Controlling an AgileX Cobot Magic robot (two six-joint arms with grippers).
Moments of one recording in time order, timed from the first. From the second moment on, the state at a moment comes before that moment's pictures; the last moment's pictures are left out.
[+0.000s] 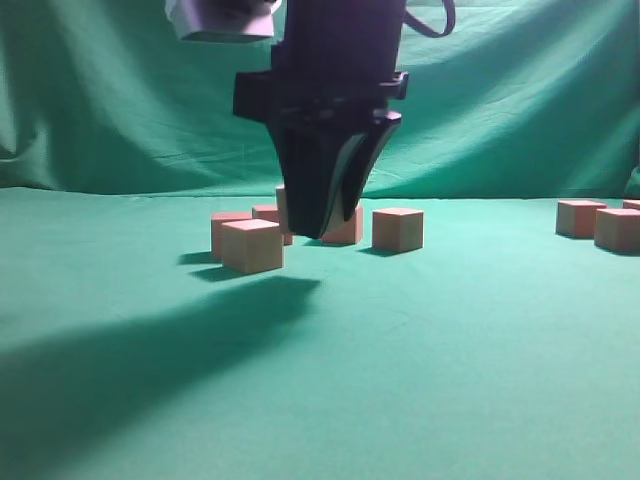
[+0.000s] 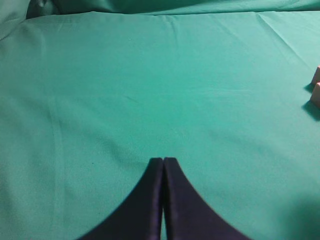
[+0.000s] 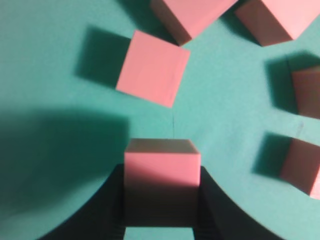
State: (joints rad) left arm -0.01 -0.01 0.02 0.02 0.35 0.01; right arm 0.84 1.94 -1.38 -0.11 0.84 -0.25
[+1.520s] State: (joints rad) left arm -0.01 -0.01 0.02 0.02 0.35 0.01; right arm 0.84 2.02 -1.41 -0.10 0.83 -0.25
